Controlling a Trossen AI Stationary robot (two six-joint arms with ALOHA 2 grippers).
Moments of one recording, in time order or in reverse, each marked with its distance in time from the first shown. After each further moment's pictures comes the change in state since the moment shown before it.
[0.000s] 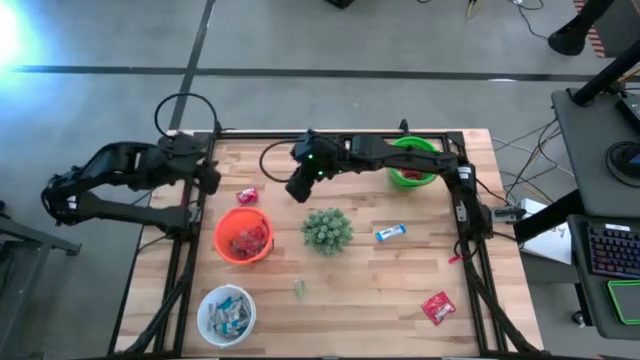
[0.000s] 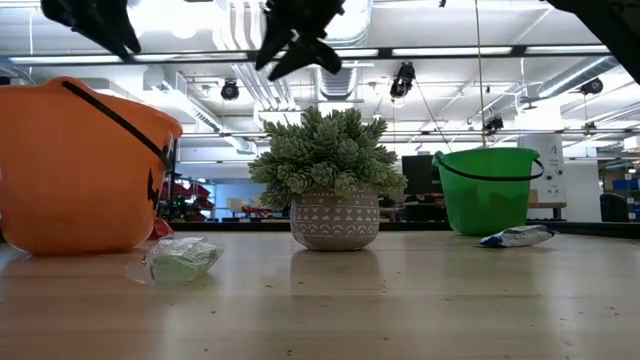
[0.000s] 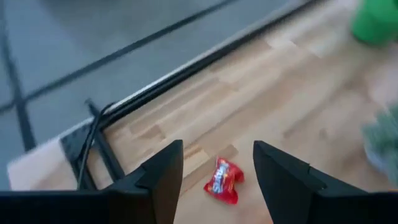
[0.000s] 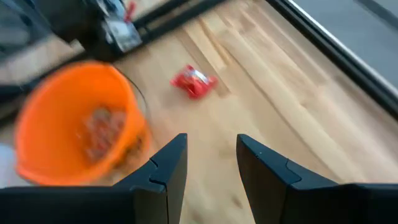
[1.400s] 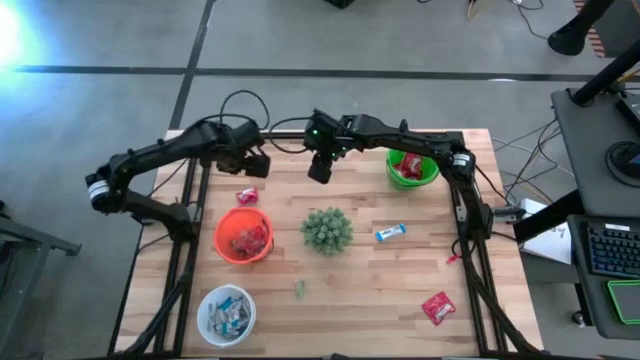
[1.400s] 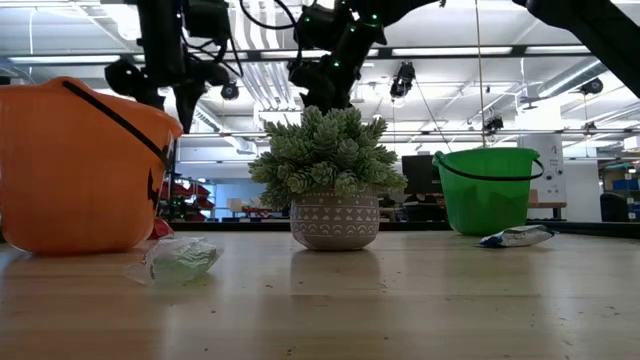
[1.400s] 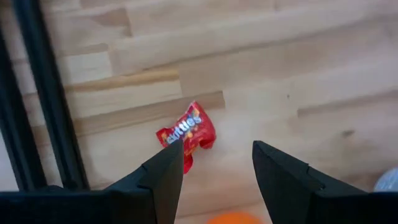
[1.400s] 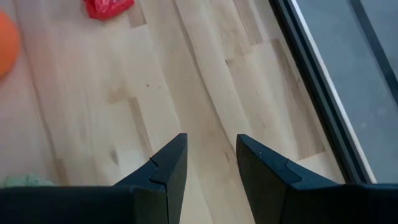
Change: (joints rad) left arm 0.376 0.521 0.000 0.111 0.406 -0.278; right arm -0.214 0.022 -0.159 -0.042 -0.074 -0.432
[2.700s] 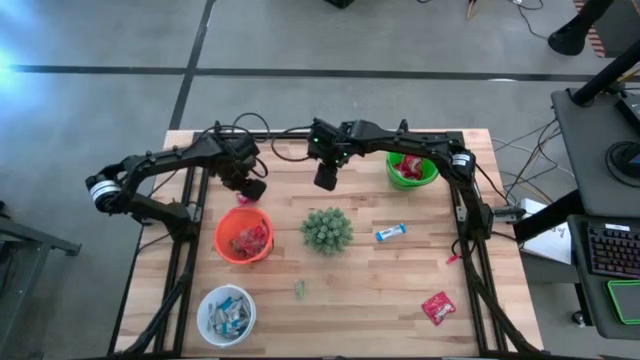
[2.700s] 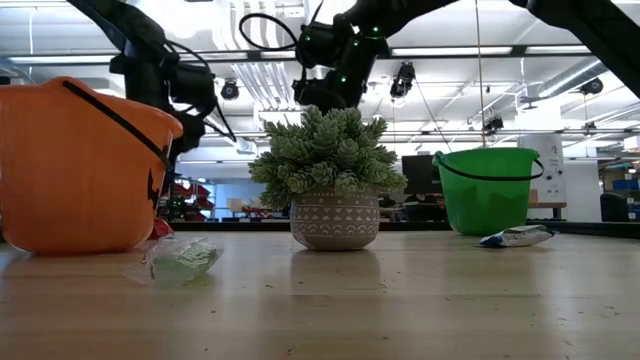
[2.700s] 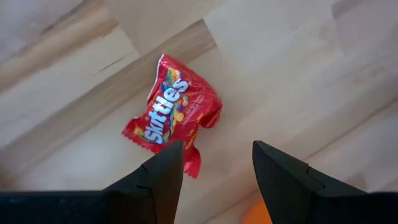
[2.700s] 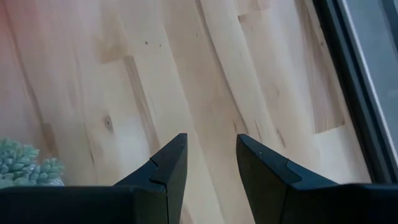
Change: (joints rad) left arm 0.148 0.011 -0.380 0.308 0.329 0.482; right arm 0.000 0.000 -0.092 -0.022 -0.009 -0.022
